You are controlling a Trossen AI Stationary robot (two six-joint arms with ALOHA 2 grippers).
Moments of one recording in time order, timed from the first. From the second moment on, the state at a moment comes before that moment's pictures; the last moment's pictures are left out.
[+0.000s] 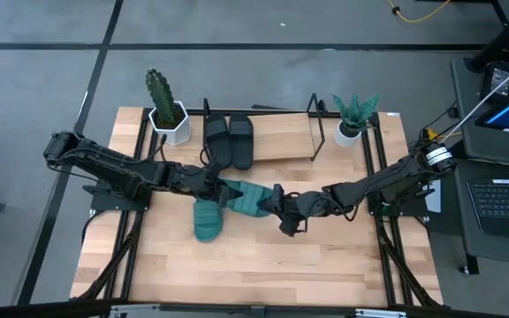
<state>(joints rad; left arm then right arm) -0.16 1.23 0.74 0.07 -0.19 -1.15 0.32 1.56 0.88 0.29 0.38 -1.24</state>
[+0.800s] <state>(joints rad) -0.16 1.23 0.74 0.12 -0.17 -1.11 0.29 1.57 0.88 0.31 0.35 -1.26</state>
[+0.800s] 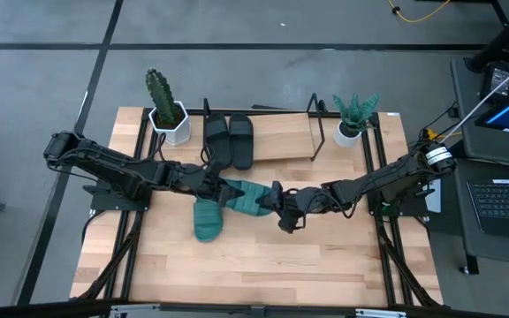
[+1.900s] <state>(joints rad) -0.16 1.23 0.74 0.12 -0.24 -0.90 0.29 1.57 0.88 0.34 0.35 -1.21</state>
